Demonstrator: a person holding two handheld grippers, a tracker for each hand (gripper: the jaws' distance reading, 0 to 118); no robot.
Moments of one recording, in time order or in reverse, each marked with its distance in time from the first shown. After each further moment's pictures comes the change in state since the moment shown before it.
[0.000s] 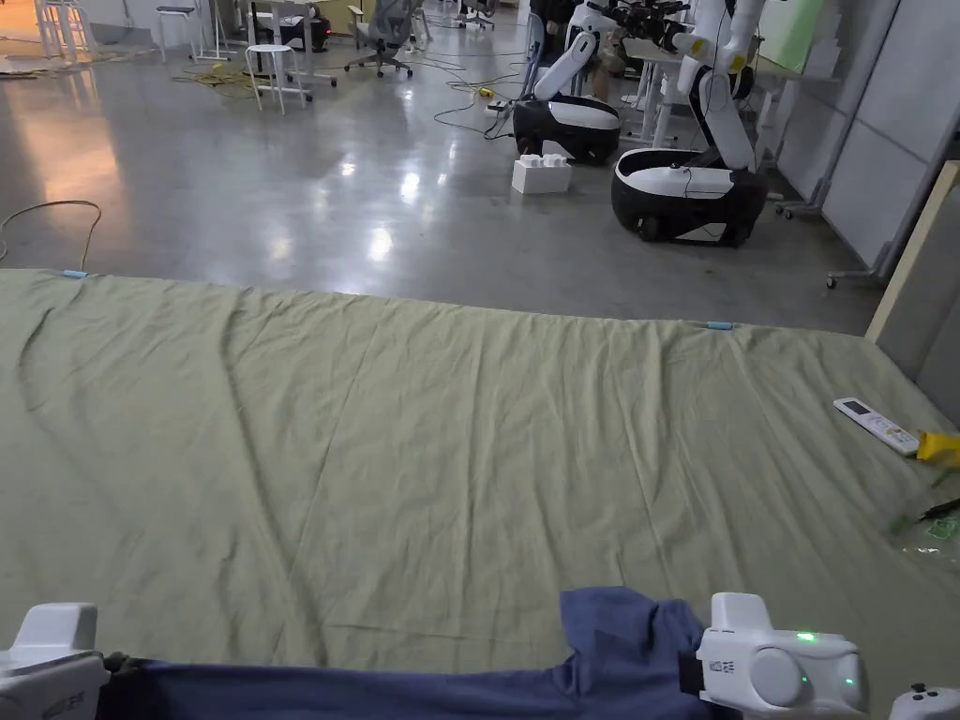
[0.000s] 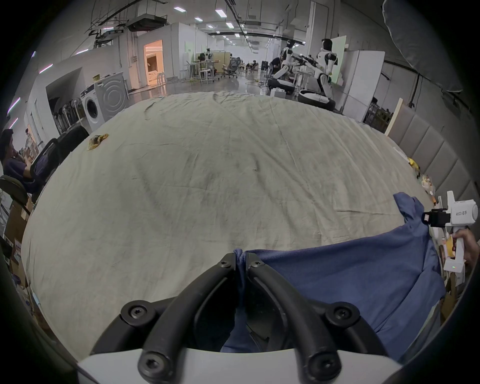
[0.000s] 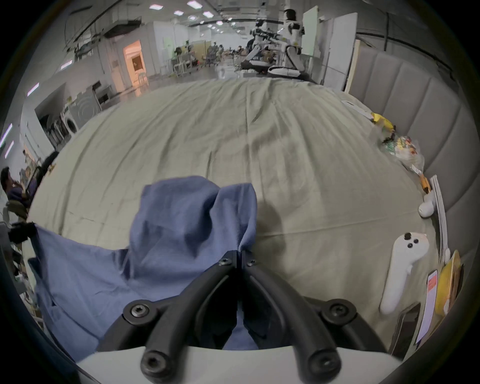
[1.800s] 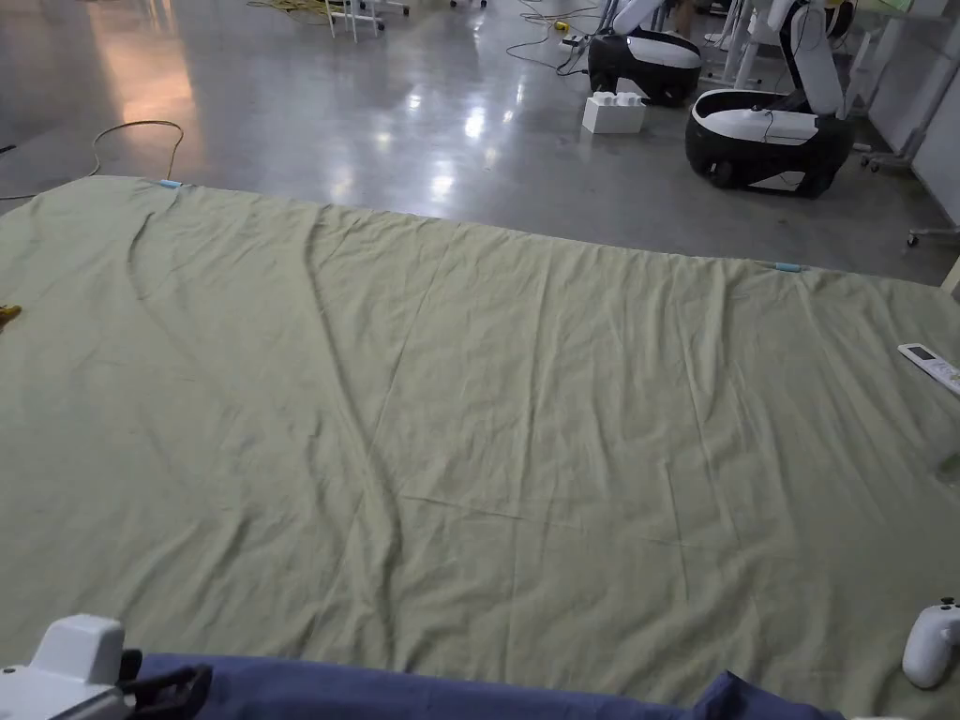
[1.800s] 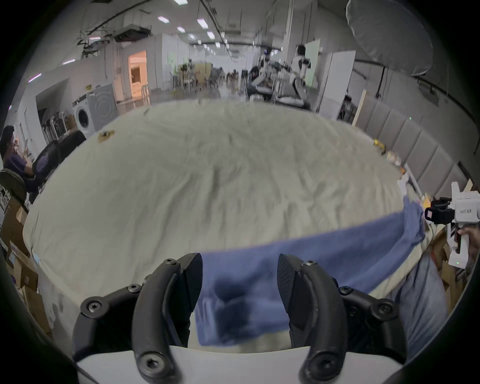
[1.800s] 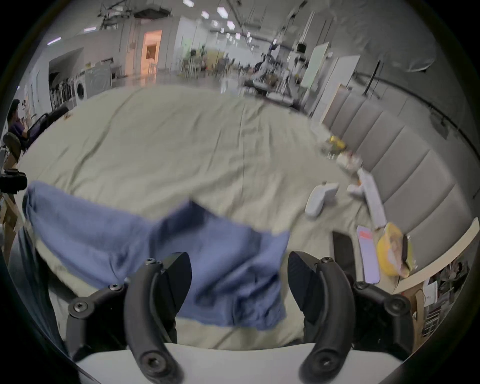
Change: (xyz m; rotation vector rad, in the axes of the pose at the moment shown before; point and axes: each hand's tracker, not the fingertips) left arm -0.004 -0.126 0.123 0.107 -0.094 -0.066; right arm -0.046 -0.159 0.183 0.145 -0.196 0.219
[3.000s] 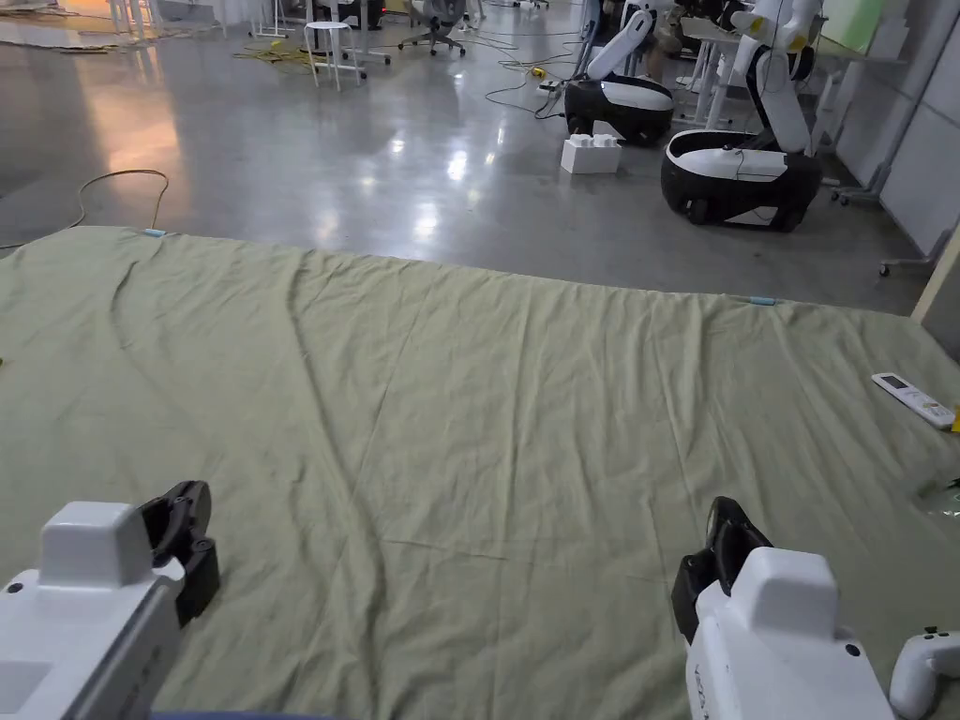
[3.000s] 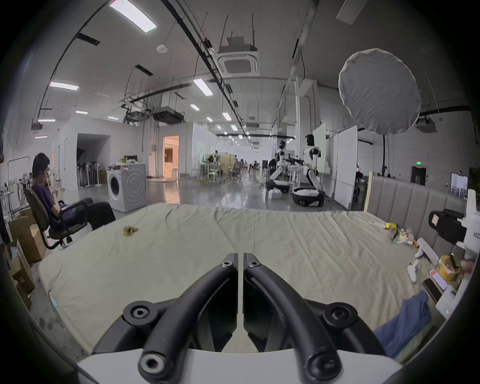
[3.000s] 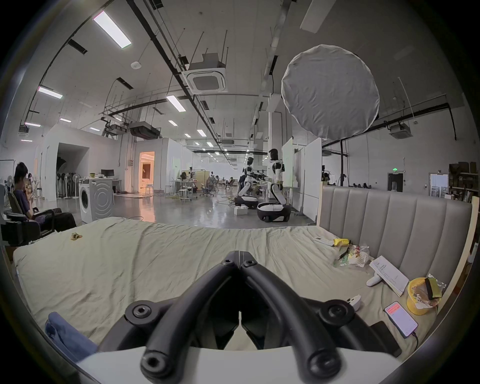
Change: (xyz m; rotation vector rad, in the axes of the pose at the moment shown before) left arm 0.051 0.065 0.038 0.553 0.174 0.022; right arm -0.064 0.099 0.037 0.736 -0.038 -0.212
